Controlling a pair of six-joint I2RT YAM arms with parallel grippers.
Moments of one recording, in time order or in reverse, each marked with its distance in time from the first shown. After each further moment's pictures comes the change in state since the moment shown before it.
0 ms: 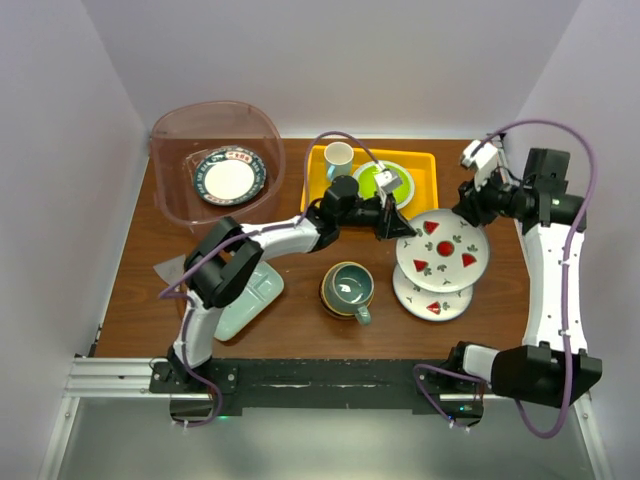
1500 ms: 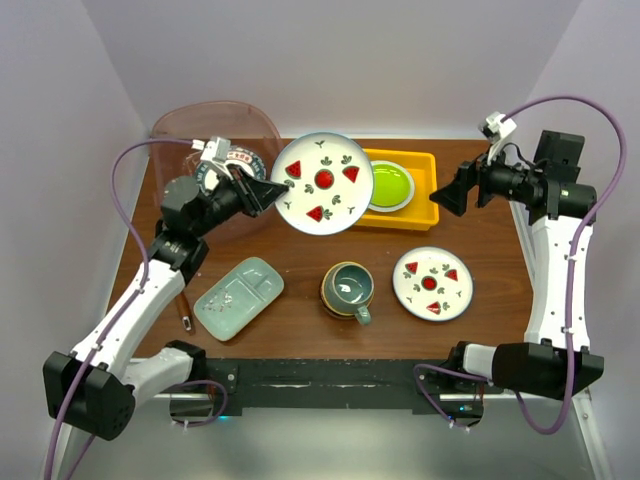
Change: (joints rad) left arm 0.498 -1.043 -0.562 -0.349 -0.218 -0.277; right arm -0.001 0.051 0.166 0.054 -0.272 0.402
